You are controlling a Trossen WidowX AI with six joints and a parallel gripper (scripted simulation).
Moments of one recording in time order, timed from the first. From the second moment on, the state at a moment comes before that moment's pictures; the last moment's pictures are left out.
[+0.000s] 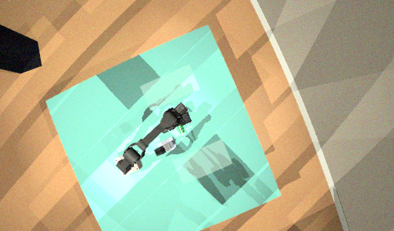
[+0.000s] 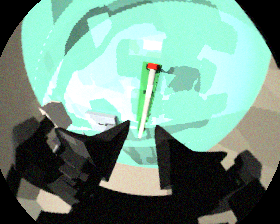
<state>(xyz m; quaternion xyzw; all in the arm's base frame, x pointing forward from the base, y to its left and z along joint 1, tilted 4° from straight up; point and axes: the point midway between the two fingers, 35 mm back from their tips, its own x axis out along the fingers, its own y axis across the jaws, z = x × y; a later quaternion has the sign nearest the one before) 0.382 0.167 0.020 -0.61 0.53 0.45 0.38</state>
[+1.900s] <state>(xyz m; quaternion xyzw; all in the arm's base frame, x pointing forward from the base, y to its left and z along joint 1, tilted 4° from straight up) 0.382 0.166 -0.039 -0.61 0.53 0.45 0.39</state>
